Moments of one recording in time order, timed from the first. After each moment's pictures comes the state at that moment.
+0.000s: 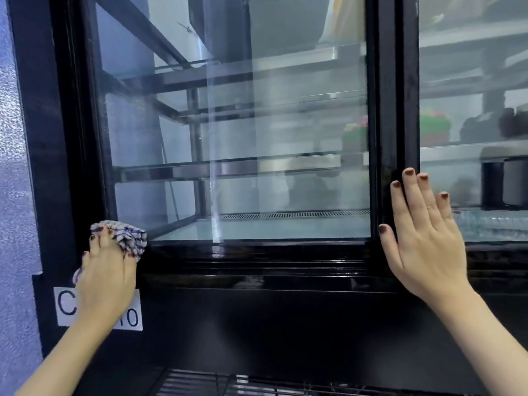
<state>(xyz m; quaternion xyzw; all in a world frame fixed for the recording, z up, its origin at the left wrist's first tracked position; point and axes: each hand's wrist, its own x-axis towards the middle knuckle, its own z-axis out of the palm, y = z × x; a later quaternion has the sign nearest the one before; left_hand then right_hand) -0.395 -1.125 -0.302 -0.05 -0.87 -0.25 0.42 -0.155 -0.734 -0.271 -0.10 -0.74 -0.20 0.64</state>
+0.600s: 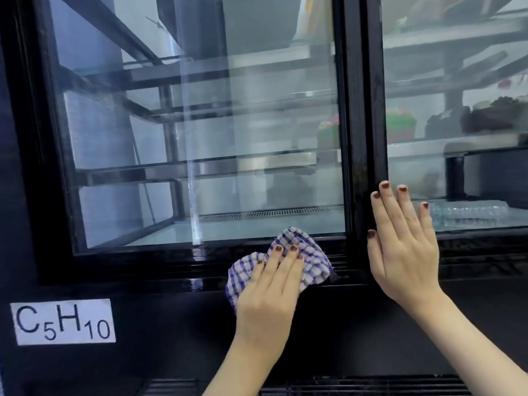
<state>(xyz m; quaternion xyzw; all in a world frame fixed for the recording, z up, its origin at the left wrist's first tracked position) -0.247 -0.918 -0.337 -0.43 -0.63 -0.17 0.63 -0.155 -0.723 -0.297 -0.10 -0.69 -0.19 0.69</state>
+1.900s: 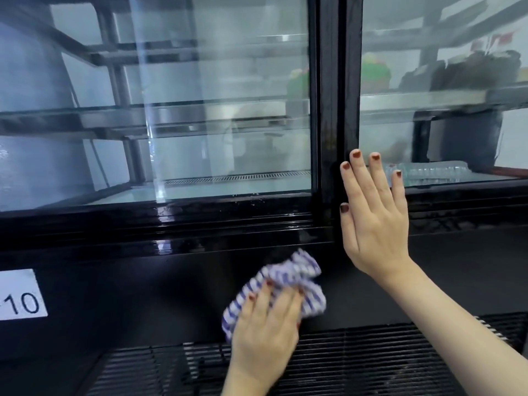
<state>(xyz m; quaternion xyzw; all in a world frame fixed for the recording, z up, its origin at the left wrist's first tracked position) -0.247 -0.866 -0.460 -0.43 -0.61 -0.14 0.65 -0.142 -0.715 -0.317 -0.07 -0.72 -0.19 0.66</state>
